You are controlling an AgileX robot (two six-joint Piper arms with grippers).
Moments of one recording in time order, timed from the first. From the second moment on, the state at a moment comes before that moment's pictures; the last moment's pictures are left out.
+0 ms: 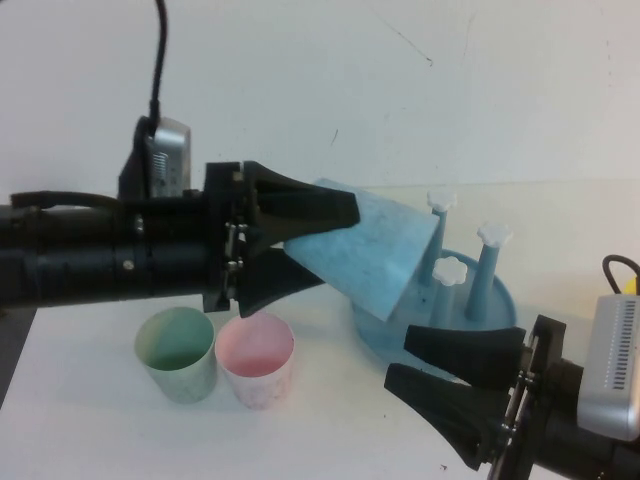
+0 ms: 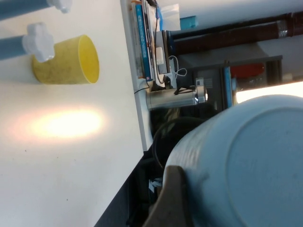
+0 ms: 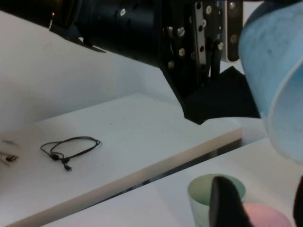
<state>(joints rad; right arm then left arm) 0.66 1.36 -0.33 -0.51 -1.07 0.40 -0.18 1.44 -0.89 -1.65 1.17 0.63</state>
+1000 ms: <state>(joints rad) 0.66 1.50 -0.53 -0.47 -1.09 0.44 -0.17 1.44 -0.89 -1.66 1.19 0.66</state>
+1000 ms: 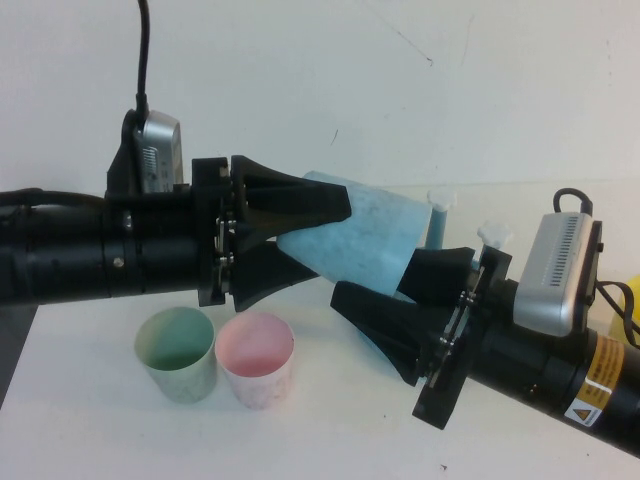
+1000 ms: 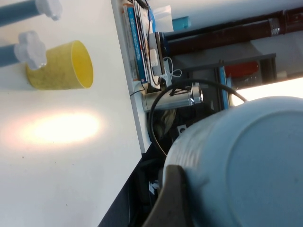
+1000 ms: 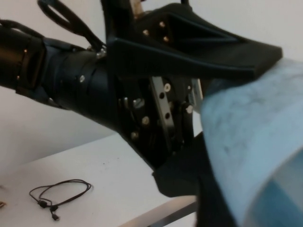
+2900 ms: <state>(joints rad) 0.66 0.81 -0.54 -1.38 0.01 1.29 0.03 1.44 -0.89 -1.52 1.20 0.85</state>
